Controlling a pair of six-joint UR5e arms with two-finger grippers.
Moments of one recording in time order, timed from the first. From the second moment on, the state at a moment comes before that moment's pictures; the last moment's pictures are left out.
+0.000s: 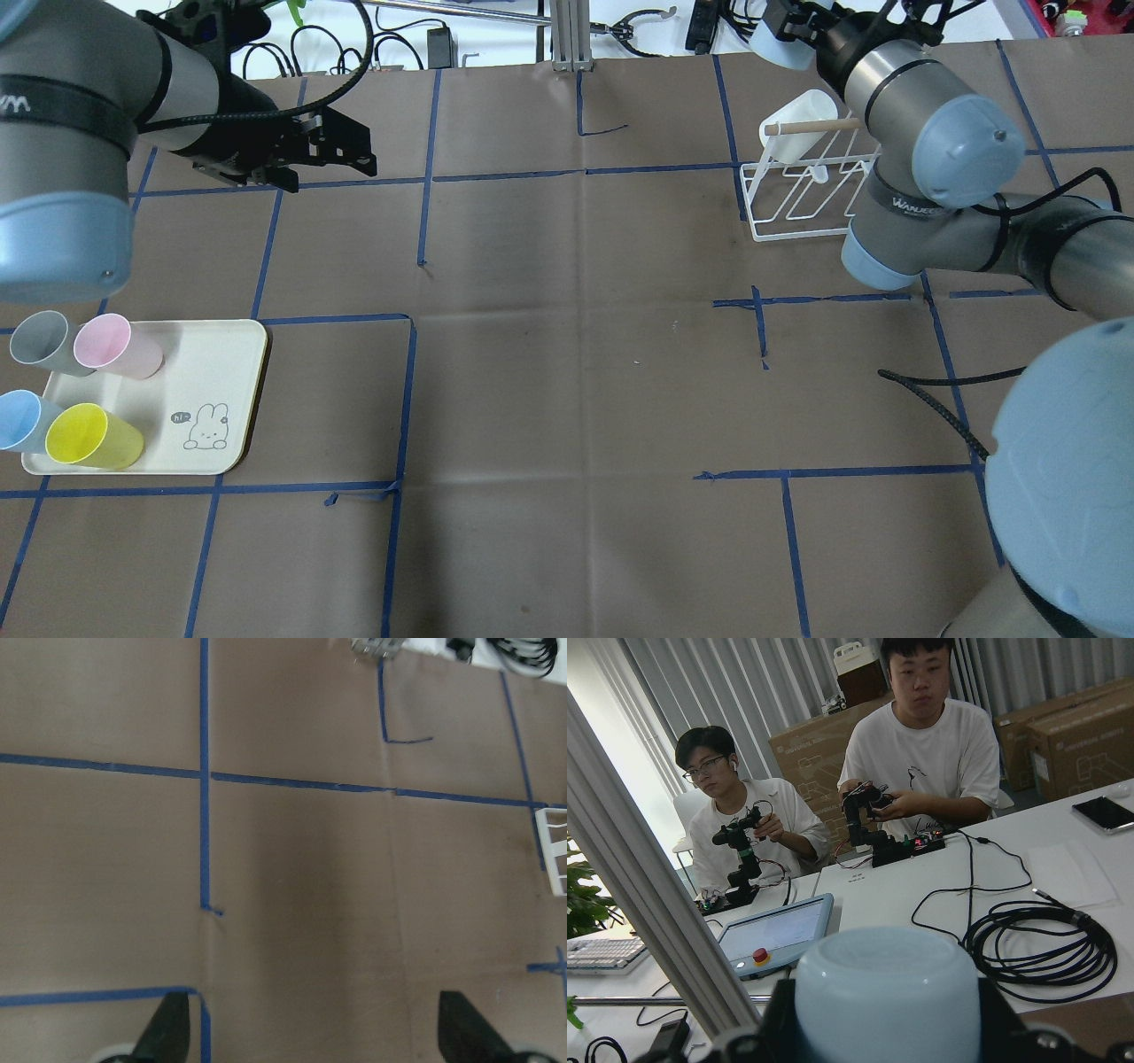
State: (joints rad) left arm -1.49 -1.56 -1.73 -1.16 1.36 0.05; right arm 1.40 -1.11 1.86 -3.64 -1.26 0.19
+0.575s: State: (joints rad) left arm -1.57 -1.61 -1.53 -1.50 1.56 0.04; right arm 1.23 -1.00 1.85 -3.88 -1.17 -0.04
